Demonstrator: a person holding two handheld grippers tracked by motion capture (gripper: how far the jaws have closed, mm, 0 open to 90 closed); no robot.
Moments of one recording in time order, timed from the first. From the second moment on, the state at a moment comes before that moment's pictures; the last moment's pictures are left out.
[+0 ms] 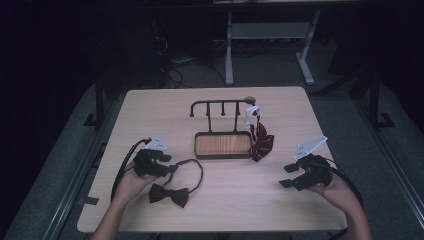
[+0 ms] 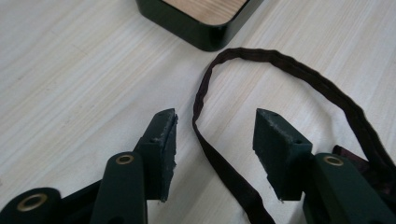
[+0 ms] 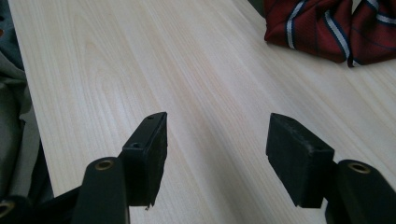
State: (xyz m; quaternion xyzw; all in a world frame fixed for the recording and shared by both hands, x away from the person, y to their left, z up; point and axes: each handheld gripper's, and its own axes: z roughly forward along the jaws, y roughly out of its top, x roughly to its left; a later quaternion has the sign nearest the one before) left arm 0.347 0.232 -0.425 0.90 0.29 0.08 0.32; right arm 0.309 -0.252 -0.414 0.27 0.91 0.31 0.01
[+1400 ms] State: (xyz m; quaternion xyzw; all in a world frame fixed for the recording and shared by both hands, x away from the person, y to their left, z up) left arm 0.389 0.208 -0.439 0.93 0.28 0.03 0.23; right arm 0.306 -0.256 -0.416 0.27 0.91 0.31 0.02
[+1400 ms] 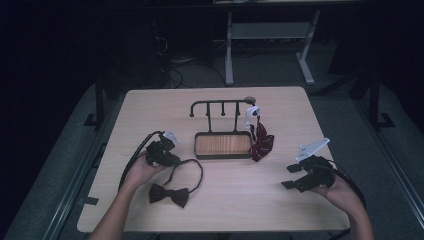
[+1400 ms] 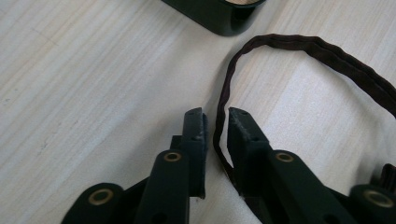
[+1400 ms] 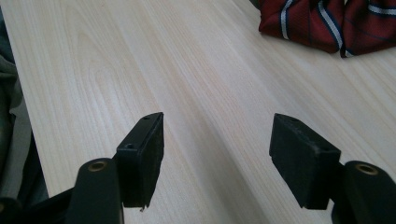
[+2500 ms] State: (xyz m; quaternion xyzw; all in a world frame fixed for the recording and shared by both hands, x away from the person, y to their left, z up) left arm 0.380 0.212 -0.419 0.94 0.24 0.00 0.23; right arm 0.305 -0.256 -0.417 0.26 0.91 0.32 0.02
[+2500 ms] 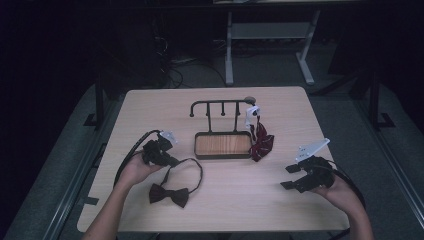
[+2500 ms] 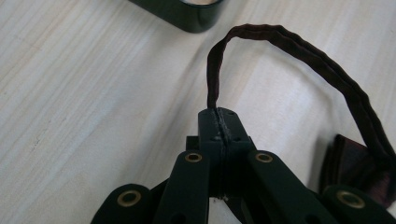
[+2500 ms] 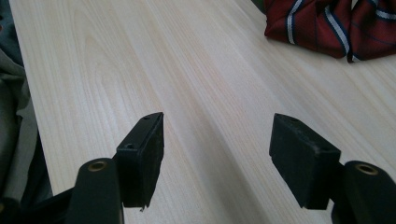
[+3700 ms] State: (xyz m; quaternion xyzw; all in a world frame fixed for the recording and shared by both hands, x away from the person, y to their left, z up) left arm 0.373 0.216 -0.371 0.95 0.21 -0.05 0.23; right arm 0.307 -0.254 -0.421 0.26 0.91 0.31 0.02
